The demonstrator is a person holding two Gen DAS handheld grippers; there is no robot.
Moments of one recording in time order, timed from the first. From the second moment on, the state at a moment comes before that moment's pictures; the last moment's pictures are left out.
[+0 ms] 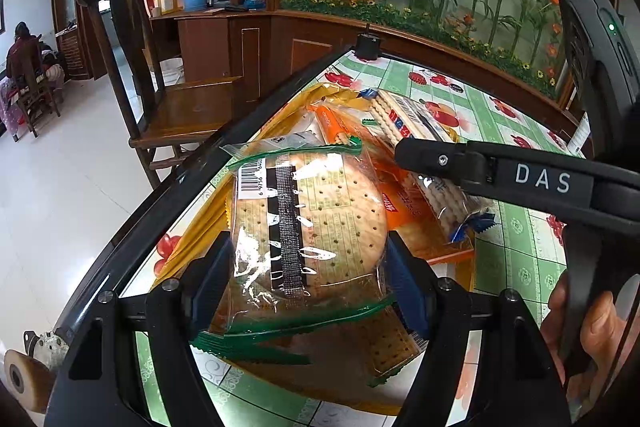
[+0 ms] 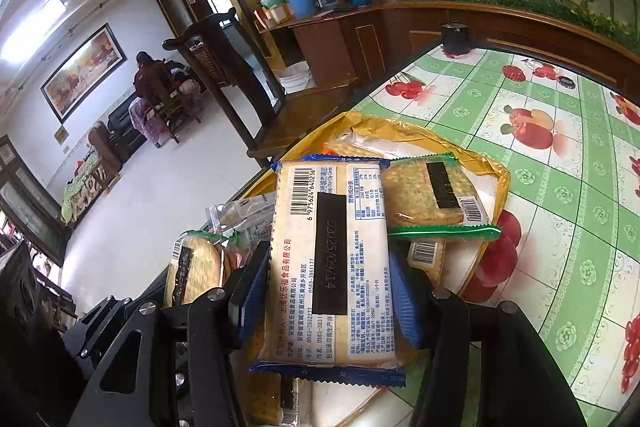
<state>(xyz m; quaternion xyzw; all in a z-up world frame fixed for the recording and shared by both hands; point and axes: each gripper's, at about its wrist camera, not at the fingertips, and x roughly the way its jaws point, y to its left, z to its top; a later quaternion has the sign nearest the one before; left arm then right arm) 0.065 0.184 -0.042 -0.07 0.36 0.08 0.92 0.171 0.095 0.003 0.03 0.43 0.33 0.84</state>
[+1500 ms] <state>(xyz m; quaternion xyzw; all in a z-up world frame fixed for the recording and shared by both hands) 0.063 0.152 -0.026 -0.04 0.35 0.13 0.92 0.131 -0.100 0.030 0.15 0.39 0.22 0.88</state>
